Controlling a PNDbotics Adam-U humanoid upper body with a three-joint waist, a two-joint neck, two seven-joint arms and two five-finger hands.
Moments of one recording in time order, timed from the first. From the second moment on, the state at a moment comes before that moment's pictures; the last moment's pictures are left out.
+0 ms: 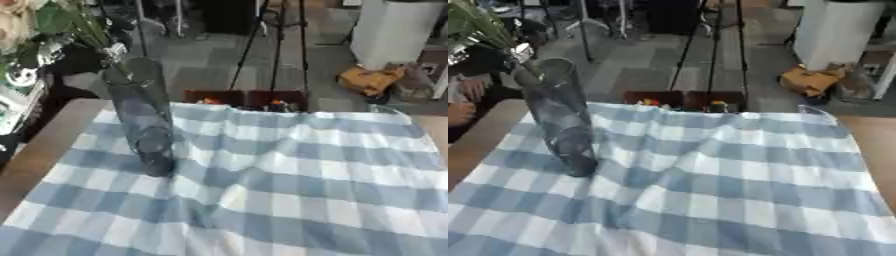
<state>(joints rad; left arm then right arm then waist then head) -1.17 0.67 -0.08 -1.10 -0.33 -0.12 -0.44 -0.42 -0.44 -0.38 -1.70 -0.31 -0.48 0.52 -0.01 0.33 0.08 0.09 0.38</state>
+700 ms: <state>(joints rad) -1.17 0.69 -0.08 -1.09 -0.38 -0.14 -0.54 -0.41 -0.44 -0.38 -1.71 -0.31 -0.47 0.51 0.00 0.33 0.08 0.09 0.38</state>
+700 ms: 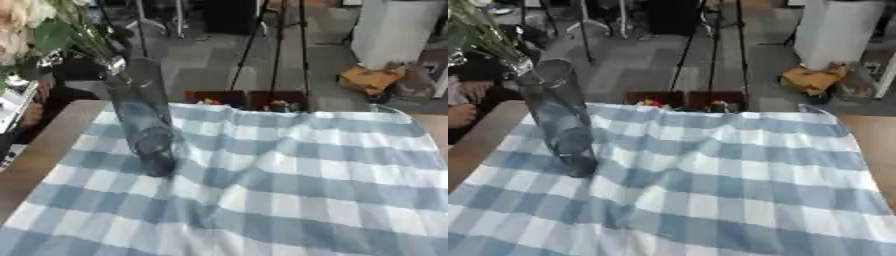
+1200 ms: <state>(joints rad) -1.17 0.69 -0.08 -1.08 -0.39 -0.14 -0.56 -0.41 -0.44 -0.38 -1.72 -0.30 -0.47 0.50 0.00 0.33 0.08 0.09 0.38</state>
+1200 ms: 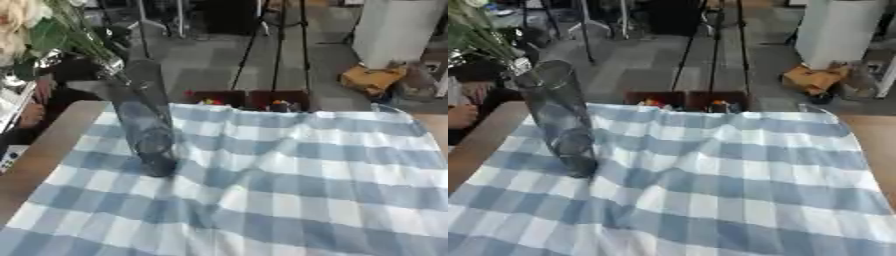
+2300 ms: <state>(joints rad) -1.16 0.71 -0.08 -1.07 -0.30 -0.13 -0.74 -0.40 -0.44 -0.38 -1.72 -0.30 -0.45 0.49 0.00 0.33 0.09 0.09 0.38</state>
